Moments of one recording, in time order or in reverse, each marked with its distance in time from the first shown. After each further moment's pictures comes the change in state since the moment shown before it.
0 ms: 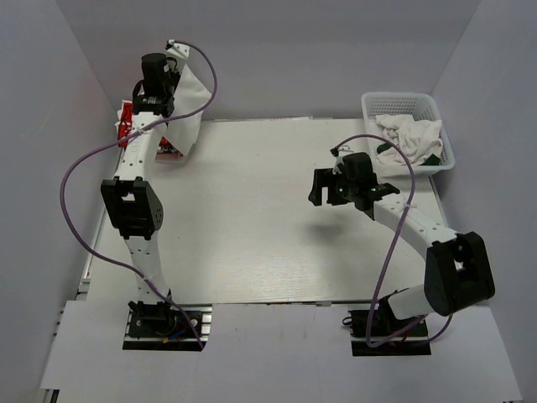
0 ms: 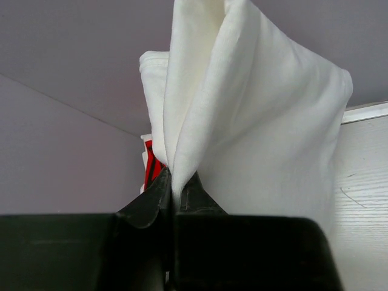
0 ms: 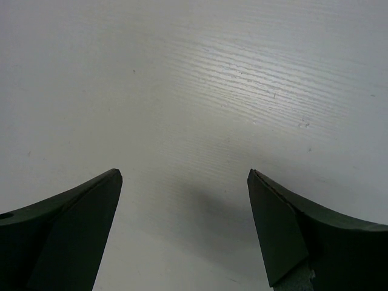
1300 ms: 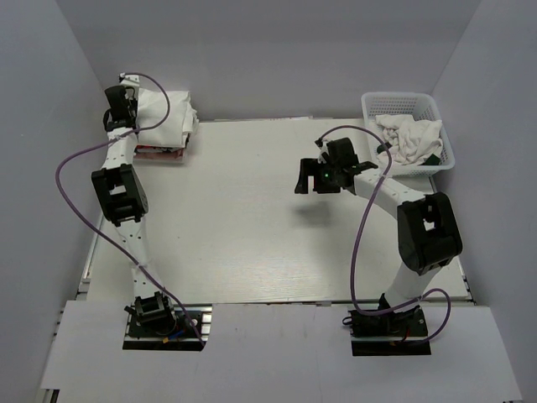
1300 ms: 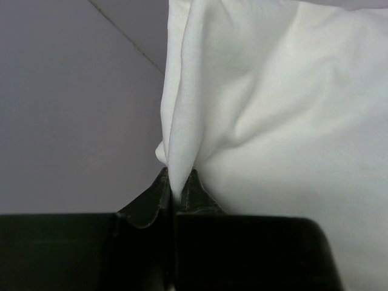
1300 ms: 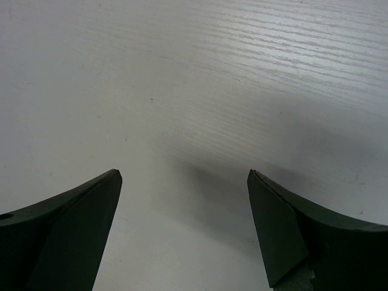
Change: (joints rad) left arm 0.301 0.346 0.061 0.227 0.089 -0.095; right arm 0.000 0.337 0.261 -0.065 -0.118 0.053
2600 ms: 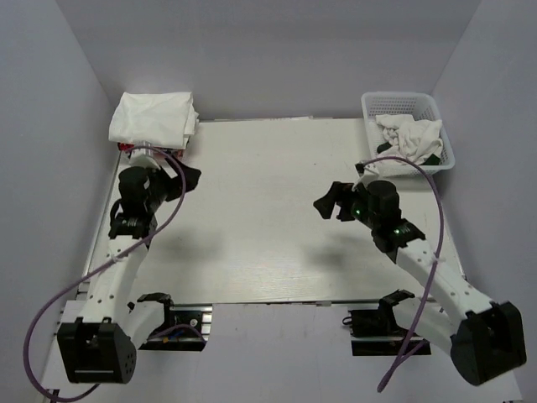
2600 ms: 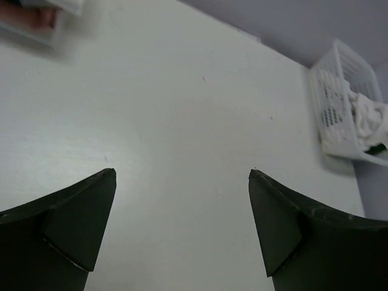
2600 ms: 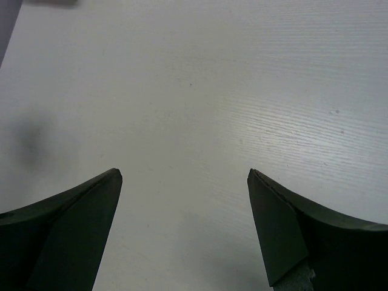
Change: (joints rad) left arm -0.237 -1.415 -1.427 0.041 0.347 -0.920; right arm 0.009 -0.678 -0.519 0.244 0.063 0.121
